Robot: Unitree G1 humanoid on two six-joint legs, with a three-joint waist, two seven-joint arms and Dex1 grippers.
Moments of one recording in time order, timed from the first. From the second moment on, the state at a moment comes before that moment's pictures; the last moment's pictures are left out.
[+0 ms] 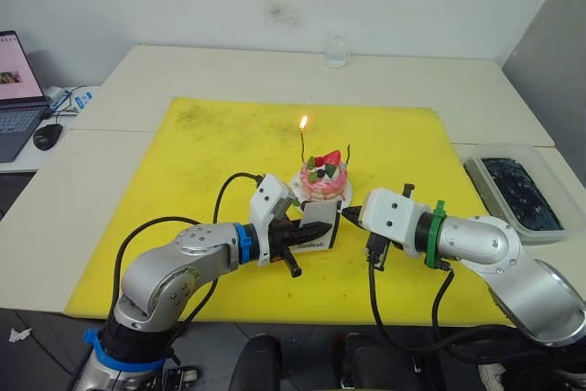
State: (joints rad) left arm -0.29 0.51 -0.13 -0.52 -0.70 0.94 -0.58; right arm -0.37 -0.74 0.36 -0.79 0.09 0.81 0.65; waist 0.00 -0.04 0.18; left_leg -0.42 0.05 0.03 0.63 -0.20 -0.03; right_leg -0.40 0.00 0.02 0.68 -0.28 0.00
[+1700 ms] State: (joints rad) left arm -0.33 0.47 -0.03 -0.47 -0.88 1.09 -0.58; right arm -0.36 -0.84 0.25 -0.78 0.14 0.57 0.87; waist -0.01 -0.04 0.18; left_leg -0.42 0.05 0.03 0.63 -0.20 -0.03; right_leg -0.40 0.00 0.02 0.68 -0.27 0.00
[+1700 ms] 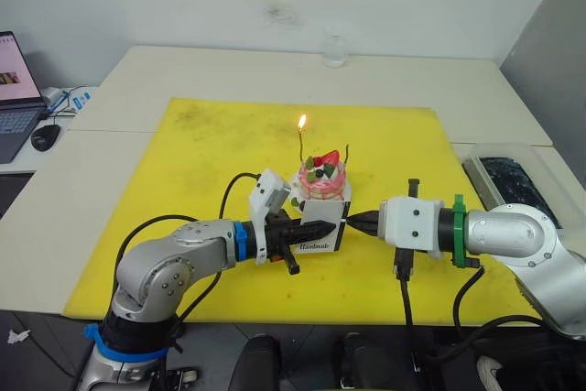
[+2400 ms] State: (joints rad) left arm -0.35 0.47 0.03 -0.46 -0.99 1.17 -0.51; right arm -0.29 -0.82 0.26 -0.72 0.09 0.48 0.87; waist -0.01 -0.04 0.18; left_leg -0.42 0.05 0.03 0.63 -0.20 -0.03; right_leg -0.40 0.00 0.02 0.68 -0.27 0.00
